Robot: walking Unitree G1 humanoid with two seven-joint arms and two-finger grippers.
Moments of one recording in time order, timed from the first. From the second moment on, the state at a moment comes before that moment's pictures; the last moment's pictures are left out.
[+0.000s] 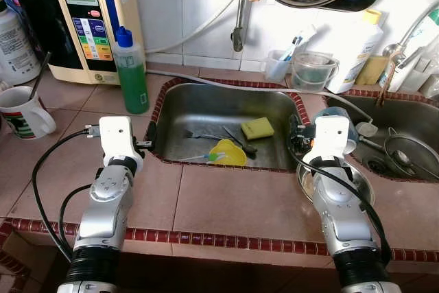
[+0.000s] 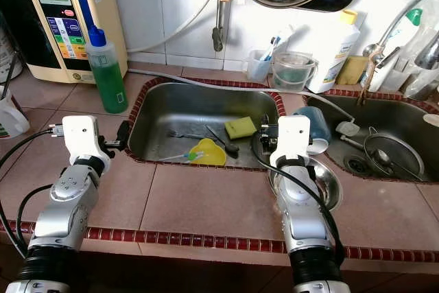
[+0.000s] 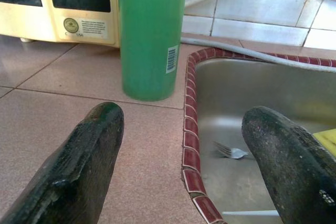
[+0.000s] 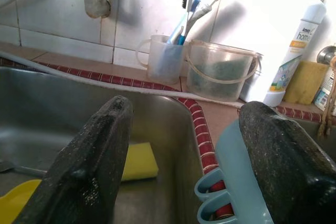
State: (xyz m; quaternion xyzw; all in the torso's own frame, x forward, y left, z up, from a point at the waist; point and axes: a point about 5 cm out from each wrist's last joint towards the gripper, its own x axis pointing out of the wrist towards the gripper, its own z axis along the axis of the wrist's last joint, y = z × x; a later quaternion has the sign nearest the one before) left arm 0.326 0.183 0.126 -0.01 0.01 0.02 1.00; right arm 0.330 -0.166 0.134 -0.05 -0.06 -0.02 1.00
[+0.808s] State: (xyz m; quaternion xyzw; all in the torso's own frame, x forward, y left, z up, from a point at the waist) left arm 0.298 0.164 0.129 0.01 -0.02 -0.05 1.00; right arm 0.307 -0.134 0.127 -0.06 -0.06 0.03 1.00
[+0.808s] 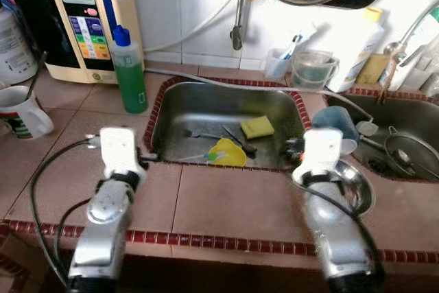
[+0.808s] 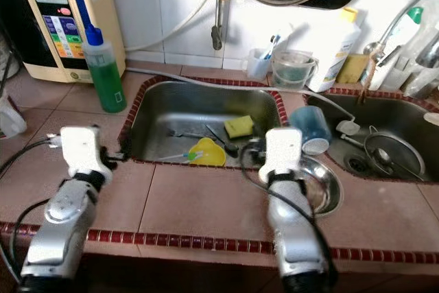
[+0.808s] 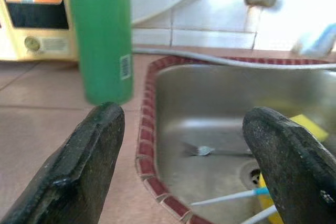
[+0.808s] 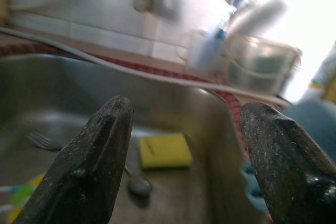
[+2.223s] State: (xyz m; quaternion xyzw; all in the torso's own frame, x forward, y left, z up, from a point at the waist) left arm 0.288 0.153 0.140 0.03 -0.05 -0.09 0.99; right arm 0.302 -0.142 0.126 -0.06 -0.04 0.00 1.00
